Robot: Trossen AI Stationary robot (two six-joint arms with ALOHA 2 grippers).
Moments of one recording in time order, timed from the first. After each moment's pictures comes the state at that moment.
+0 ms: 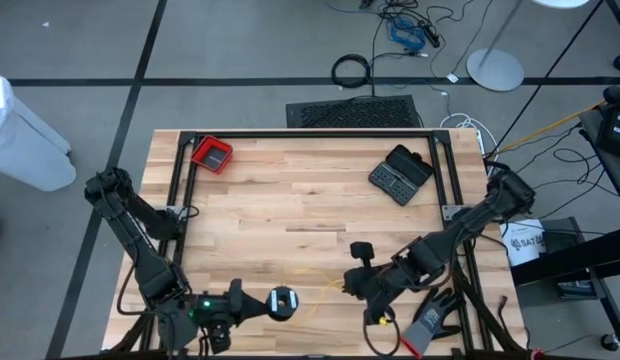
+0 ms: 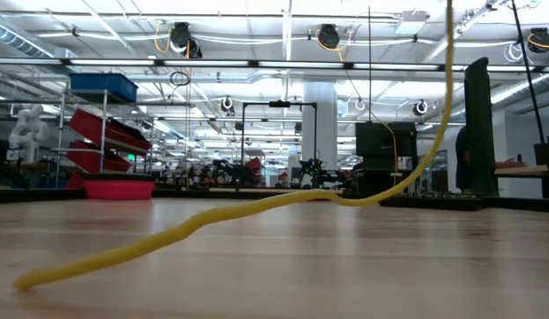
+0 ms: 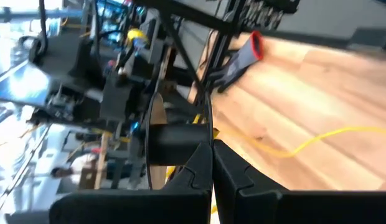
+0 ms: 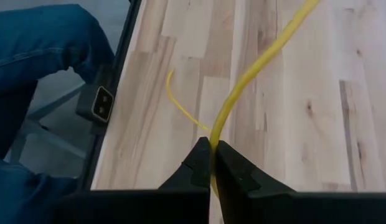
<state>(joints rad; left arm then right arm) -0.93 1.48 1.20 -0.18 -0.86 0.87 0.60 1.61 1.41 -0.70 0.26 0.42</state>
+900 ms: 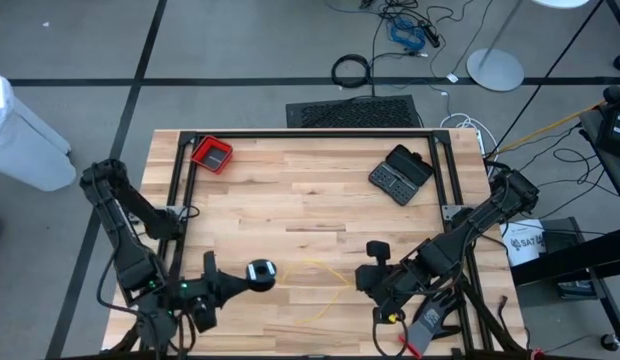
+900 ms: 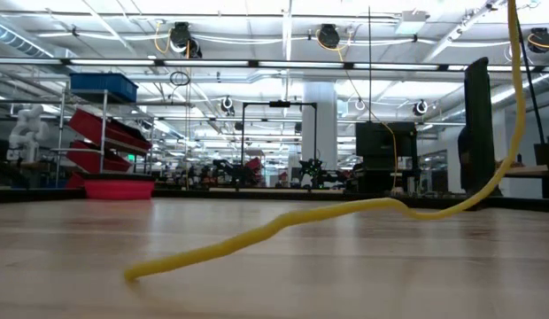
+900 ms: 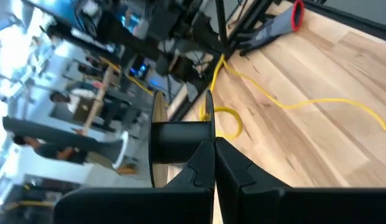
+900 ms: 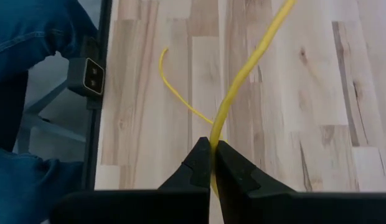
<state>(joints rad) -1.01 1.36 1.20 -0.52 -1.07 0.36 0.64 1.58 1.41 -0.86 0.27 0.61</state>
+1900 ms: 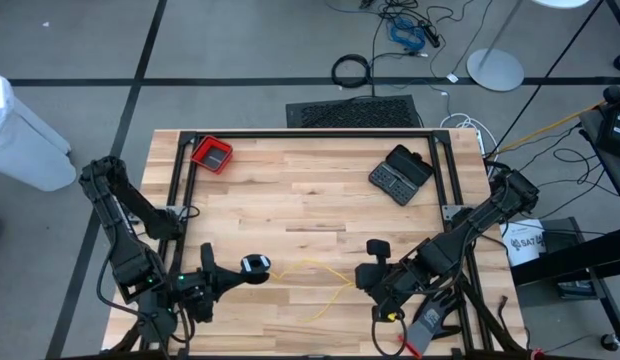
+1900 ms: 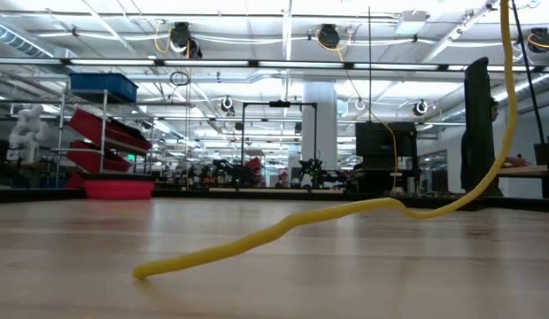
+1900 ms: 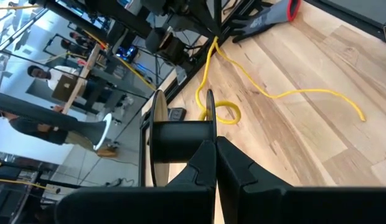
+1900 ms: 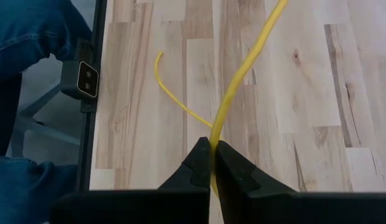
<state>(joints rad) -1.01 1.33 1.20 -0.66 -1.04 0.16 0.64 1.58 1.41 -0.86 0.29 0.61</state>
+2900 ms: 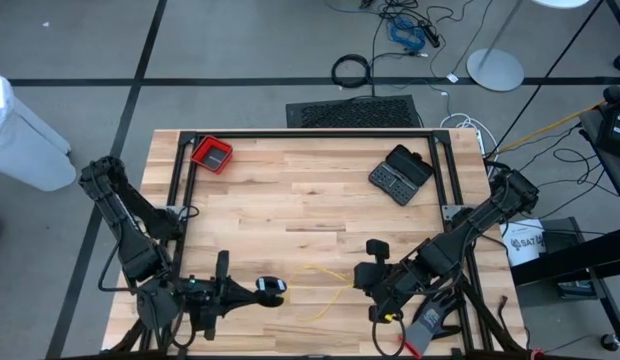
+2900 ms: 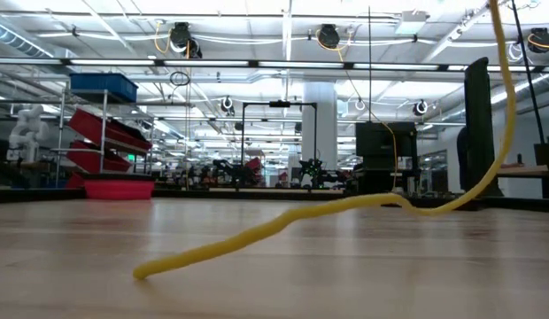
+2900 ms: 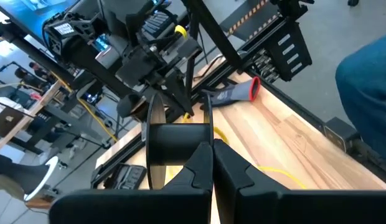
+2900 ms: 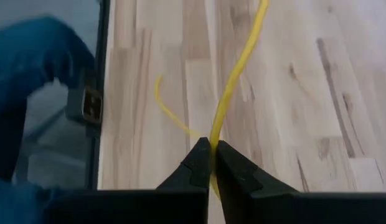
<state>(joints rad) -0.93 1.33 1.20 -0.27 -0.79 0.36 0.64 1.58 1.41 -0.80 0.34 0.65</state>
